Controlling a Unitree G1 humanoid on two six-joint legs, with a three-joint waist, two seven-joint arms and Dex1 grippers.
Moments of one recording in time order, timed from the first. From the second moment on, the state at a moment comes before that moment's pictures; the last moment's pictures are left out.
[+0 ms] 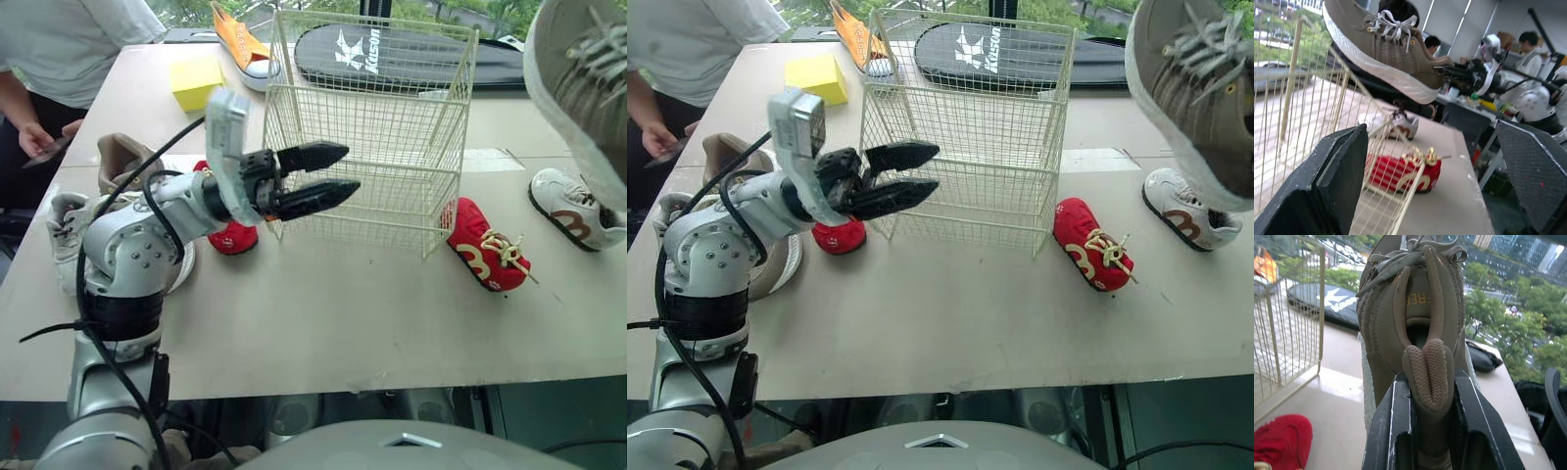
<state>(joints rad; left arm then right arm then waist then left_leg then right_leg) -0.56 0.63 0.11 -0.26 -1.16 0.79 -0.84 0.04 -0.81 -0.90 -0.54 0.69 0.63 0.59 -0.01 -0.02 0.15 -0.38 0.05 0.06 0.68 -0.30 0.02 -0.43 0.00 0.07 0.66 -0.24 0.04</state>
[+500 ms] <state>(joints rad) -0.73 0.81 0.40 0.12 -1.49 1.03 -0.60 -0.48 -1.27 -0.54 -0.33 0.88 0.49 1.19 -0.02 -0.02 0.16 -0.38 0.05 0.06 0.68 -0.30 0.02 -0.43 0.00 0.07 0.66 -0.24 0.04</state>
